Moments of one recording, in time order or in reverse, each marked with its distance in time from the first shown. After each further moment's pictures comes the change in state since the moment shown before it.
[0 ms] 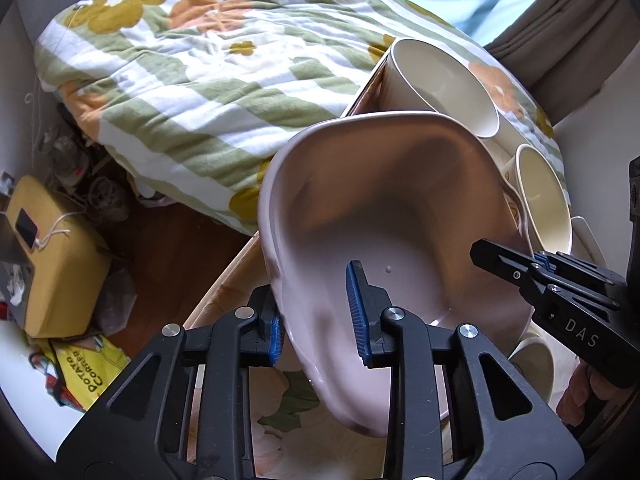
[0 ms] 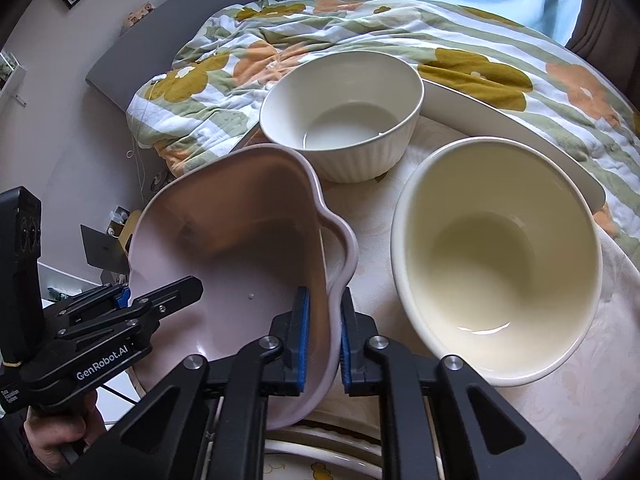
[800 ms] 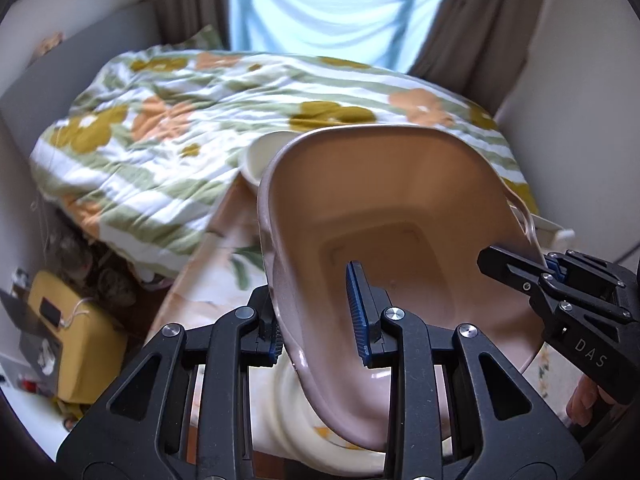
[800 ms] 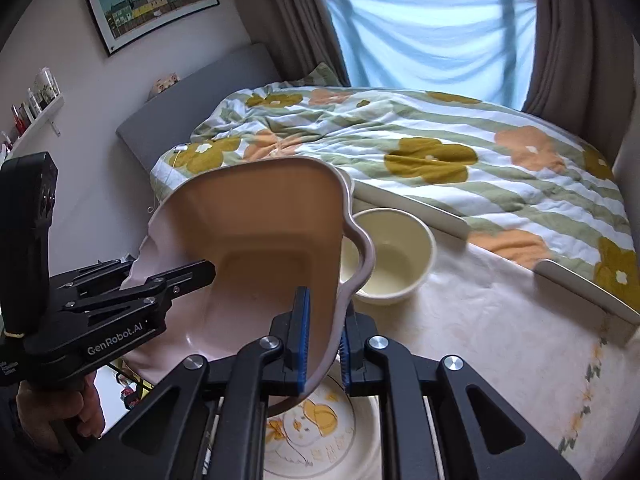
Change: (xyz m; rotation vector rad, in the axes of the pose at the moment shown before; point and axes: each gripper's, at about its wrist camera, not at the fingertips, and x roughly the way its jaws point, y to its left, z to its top) left arm -0.140 -0.140 -0.051 0.282 -0.234 -0.034; right arm -0.184 -0.022 -0.092 0.014 -0.338 -0.061
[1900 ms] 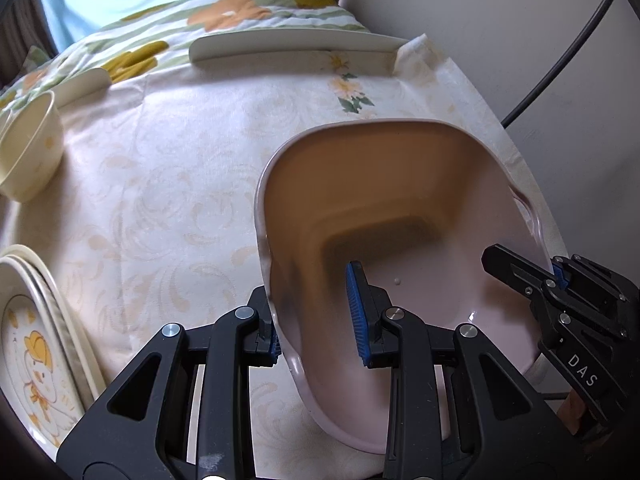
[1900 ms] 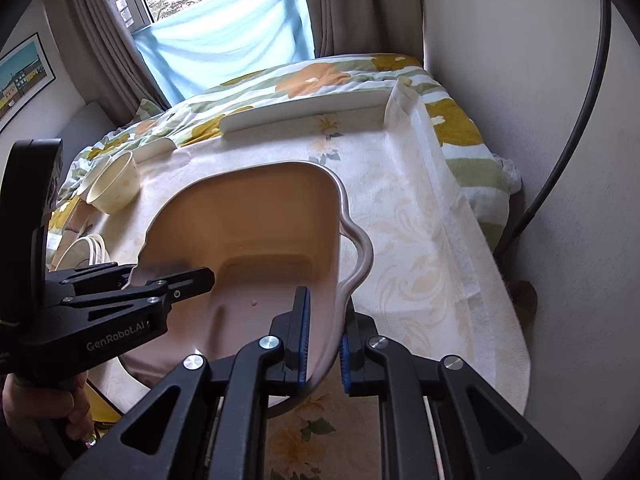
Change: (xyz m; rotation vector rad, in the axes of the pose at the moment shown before) left arm 0.117 -0.274 -0.131 0.368 0.248 -0.297; right arm -0.083 -0.192 -0.206 0.409 -0.018 -0.375
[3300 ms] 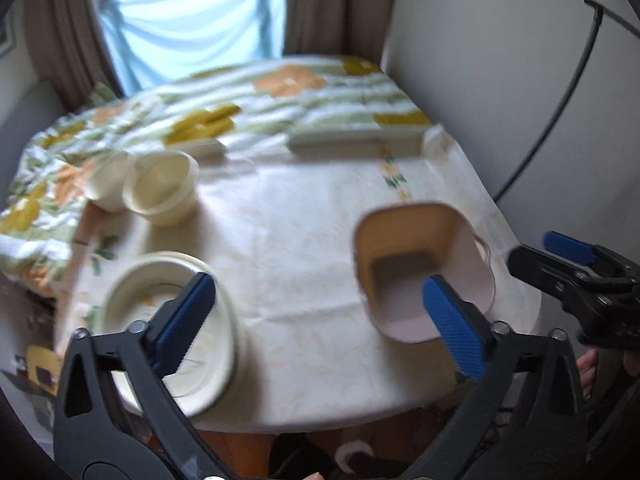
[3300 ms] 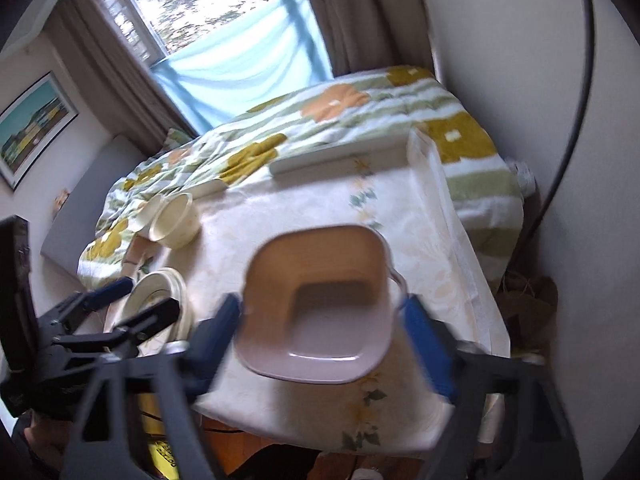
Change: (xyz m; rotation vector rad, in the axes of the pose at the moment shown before) left arm -0.168 0.009 -0.018 -0.033 -0.238 0.228; right arm -0.094 0.020 0.027 0.052 -0.054 0.137
